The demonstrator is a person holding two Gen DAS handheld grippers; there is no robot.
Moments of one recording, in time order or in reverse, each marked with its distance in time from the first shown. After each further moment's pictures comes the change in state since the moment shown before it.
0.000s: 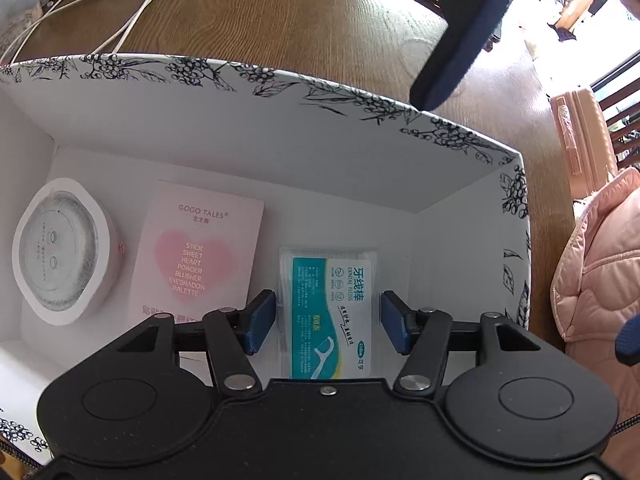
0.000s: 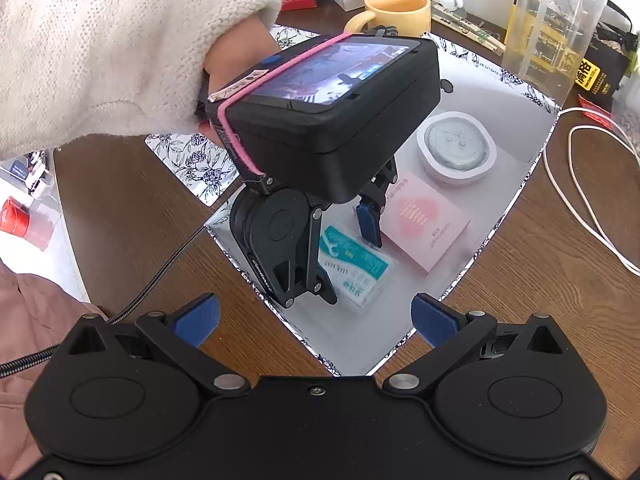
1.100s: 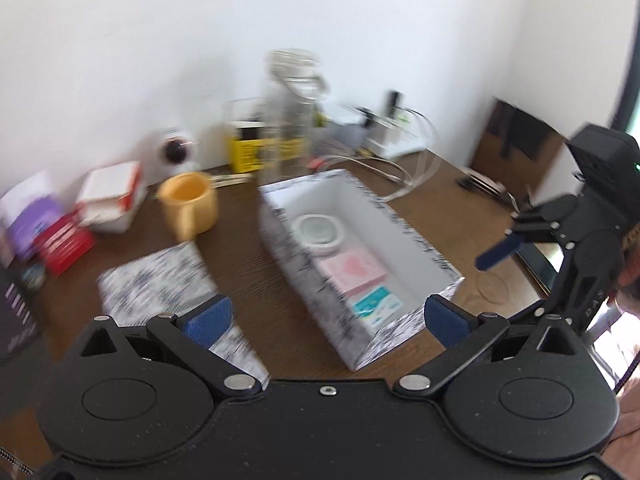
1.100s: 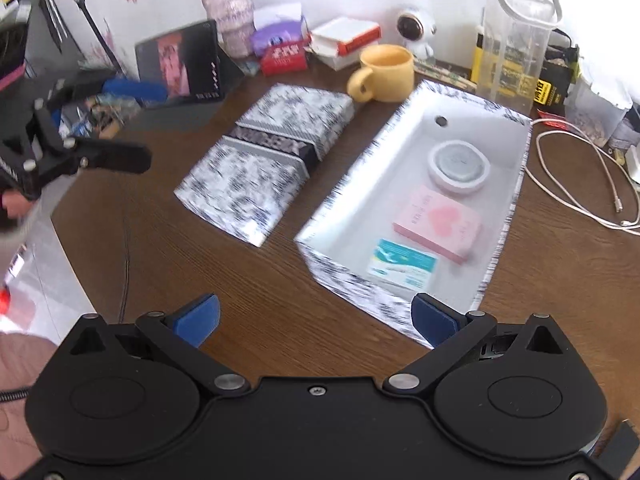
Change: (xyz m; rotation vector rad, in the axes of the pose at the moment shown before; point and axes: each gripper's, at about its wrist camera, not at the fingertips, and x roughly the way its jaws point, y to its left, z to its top) left arm -0.197 -0.179 -0.174 -0.761 -0.747 0.556; right arm -0.043 0.101 -0.047 0.149 -0.247 -0.085
